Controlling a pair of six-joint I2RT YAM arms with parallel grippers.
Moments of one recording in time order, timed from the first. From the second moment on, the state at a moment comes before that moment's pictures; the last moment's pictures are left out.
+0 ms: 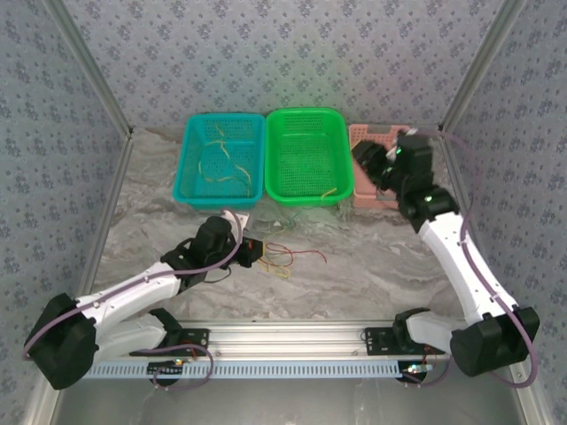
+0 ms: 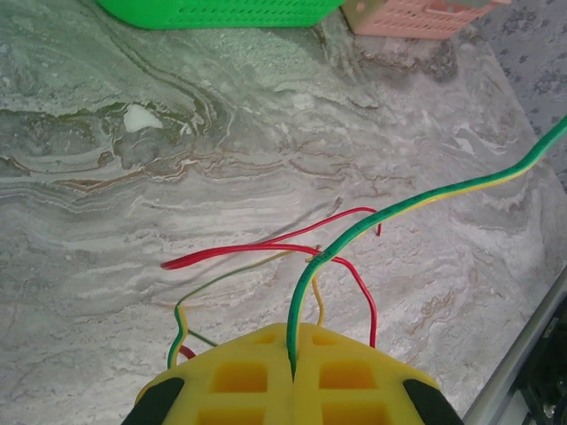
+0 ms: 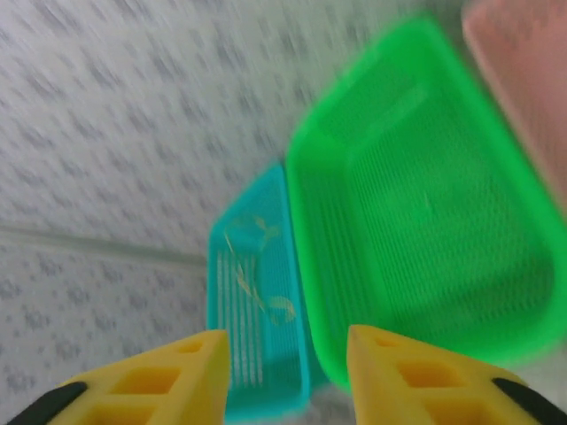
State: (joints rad) left arm -0.75 1.05 0.51 -0.05 0.21 -0.57; right arm 0.29 1.16 1.11 -0.35 -0.18 0.99
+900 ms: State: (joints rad) left arm -0.75 1.03 0.52 -0.04 0.25 -0.56; right arm 0.44 1.33 0.94 -0.07 -0.21 1.17
